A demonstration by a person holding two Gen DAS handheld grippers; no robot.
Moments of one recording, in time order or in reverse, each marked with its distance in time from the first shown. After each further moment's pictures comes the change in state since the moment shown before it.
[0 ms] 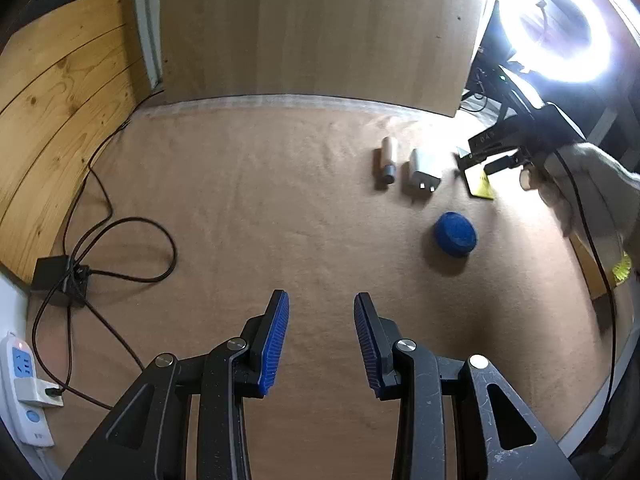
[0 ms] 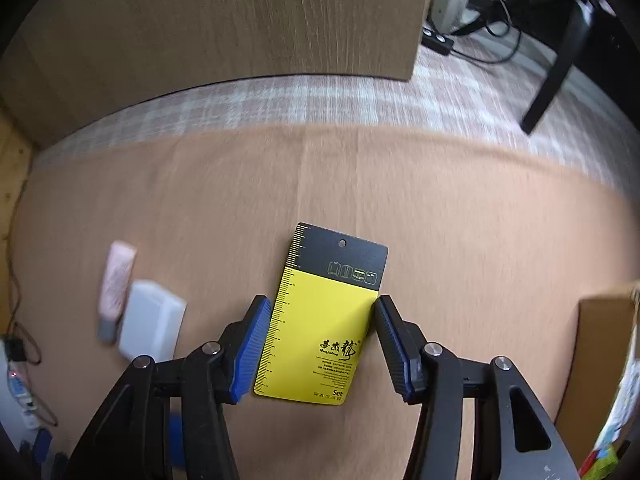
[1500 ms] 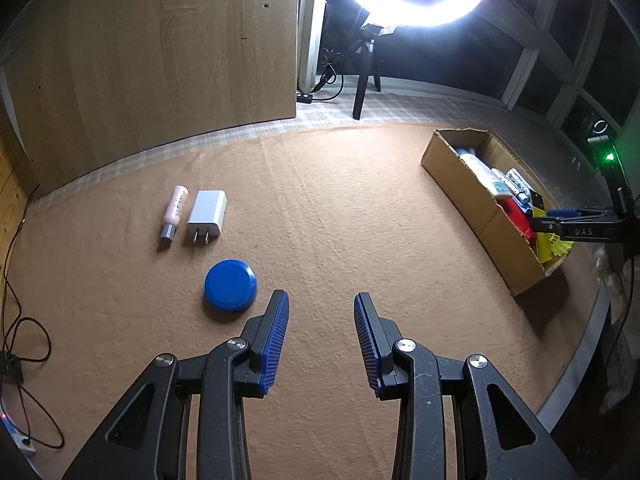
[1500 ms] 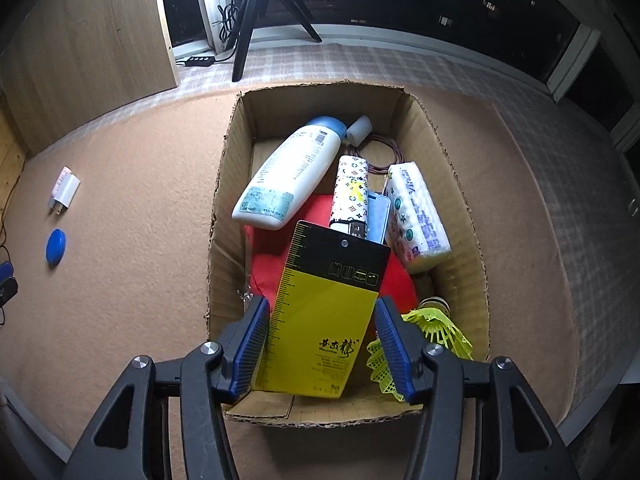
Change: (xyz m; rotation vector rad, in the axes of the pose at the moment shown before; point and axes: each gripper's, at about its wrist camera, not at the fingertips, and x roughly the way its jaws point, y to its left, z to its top) left arm 0.008 -0.208 0.036 0.246 0.003 -0.169; right arm -0.119 -0.253 -0.176 0.096 -0.177 -0.131
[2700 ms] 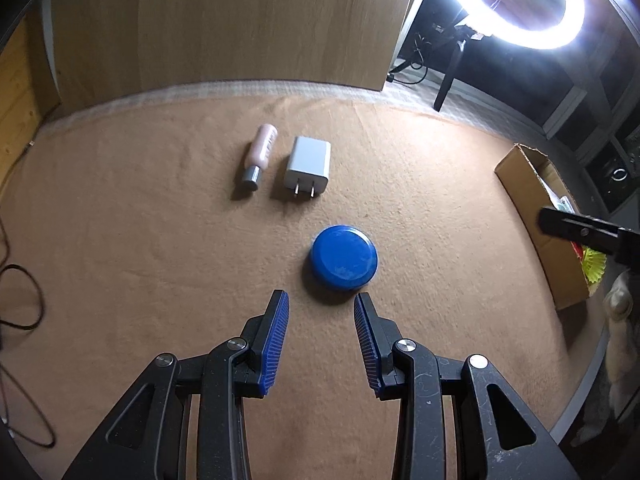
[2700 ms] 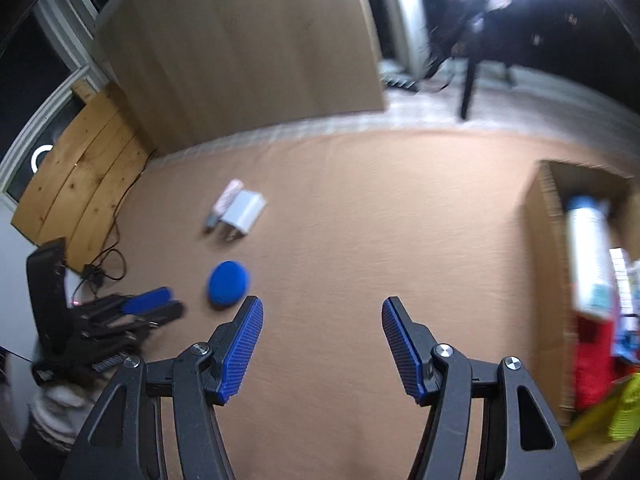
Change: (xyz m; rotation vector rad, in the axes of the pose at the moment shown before) left arm 0.045 0.116 -0.023 -0.195 0.070 -0.019; right arm -0.001 0.188 0.026 -0.118 -0.074 0.447
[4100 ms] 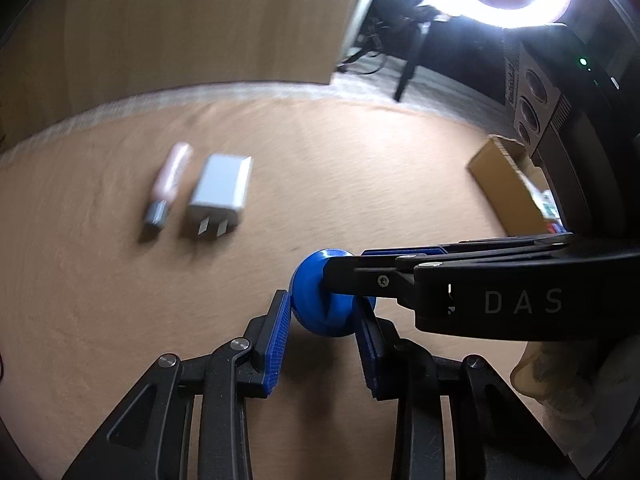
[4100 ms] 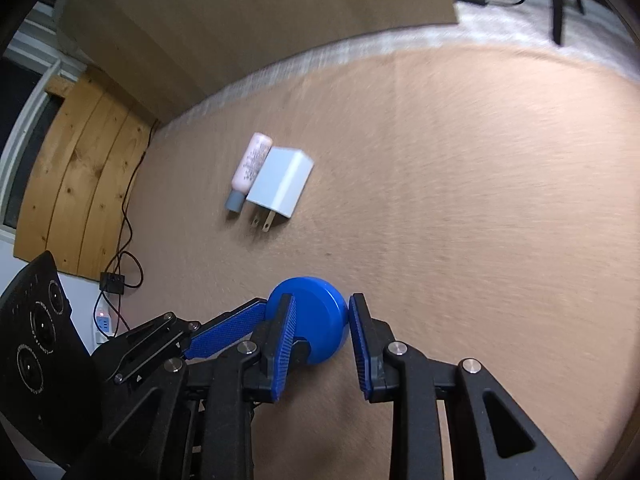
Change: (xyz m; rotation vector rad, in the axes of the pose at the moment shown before) left arm 0.039 -0.057 0.035 0.091 0.005 -0.095; right arm 0.086 0.030 0.019 0.102 0.202 0.127
